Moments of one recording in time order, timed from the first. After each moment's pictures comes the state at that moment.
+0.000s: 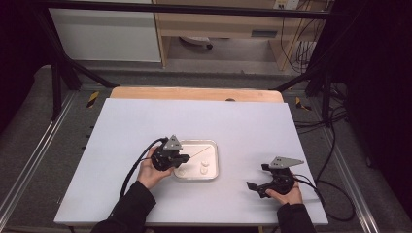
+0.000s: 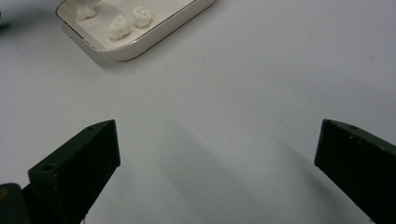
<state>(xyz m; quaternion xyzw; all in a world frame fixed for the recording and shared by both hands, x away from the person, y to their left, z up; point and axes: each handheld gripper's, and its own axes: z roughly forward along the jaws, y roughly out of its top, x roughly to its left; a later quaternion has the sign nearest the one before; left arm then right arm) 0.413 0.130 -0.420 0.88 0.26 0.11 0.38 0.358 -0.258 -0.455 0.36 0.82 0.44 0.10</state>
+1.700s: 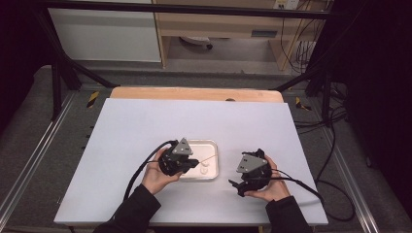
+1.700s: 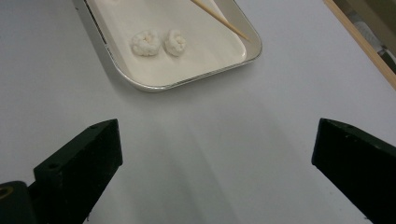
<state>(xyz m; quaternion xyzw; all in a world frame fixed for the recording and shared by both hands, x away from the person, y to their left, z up) 0.389 0.097 -0.390 0.90 0.21 0.10 0.37 0.356 -0.175 -0.410 0.17 0.90 0.31 0.26</state>
